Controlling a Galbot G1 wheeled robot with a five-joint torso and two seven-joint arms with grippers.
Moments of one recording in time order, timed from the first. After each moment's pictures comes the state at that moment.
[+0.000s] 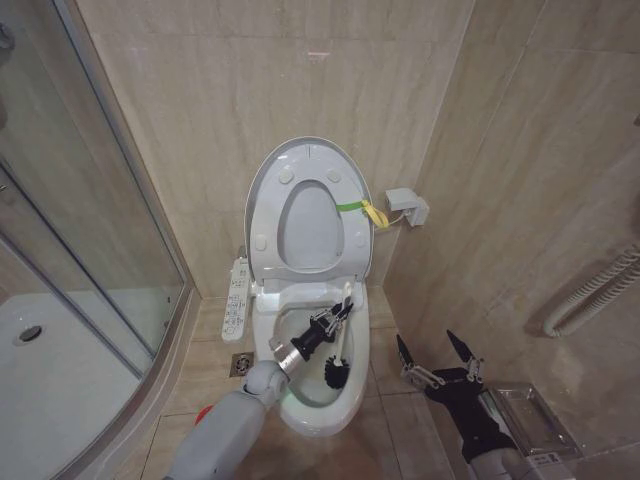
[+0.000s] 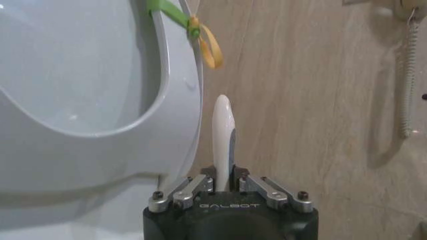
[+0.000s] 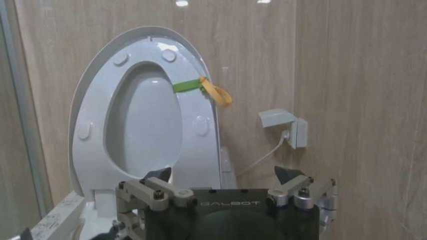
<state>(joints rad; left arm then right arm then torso) 0.70 -1.32 0.20 -1.17 -0.72 -0.49 0.57 -1.91 1.51 0.65 2.47 0.17 -0.03 -0.10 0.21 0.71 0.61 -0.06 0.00</state>
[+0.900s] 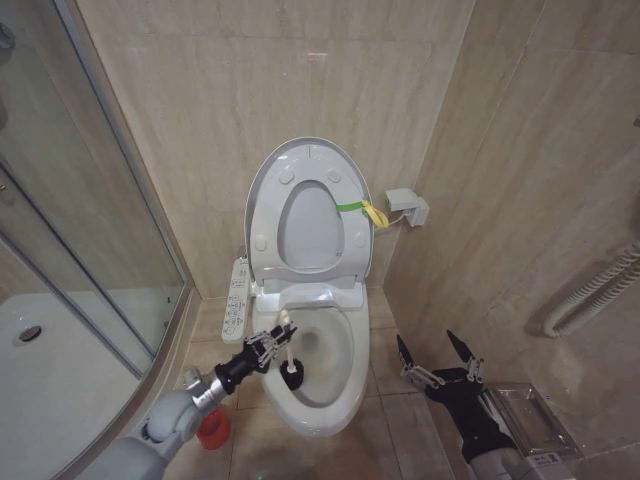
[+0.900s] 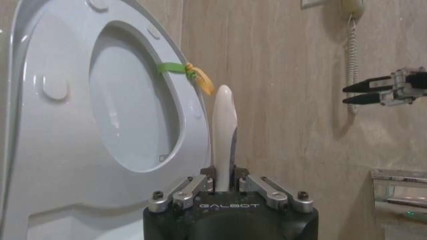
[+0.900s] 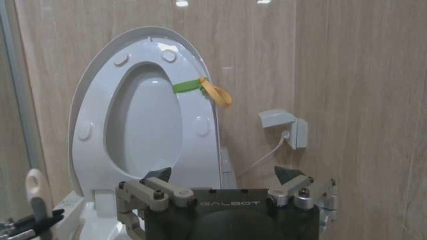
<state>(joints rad) 1.06 -0.89 -0.06 -1.63 -0.67 -0.45 0.60 -1.91 1.51 0.65 2.47 0.17 -0.03 -0.10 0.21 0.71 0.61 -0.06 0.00</state>
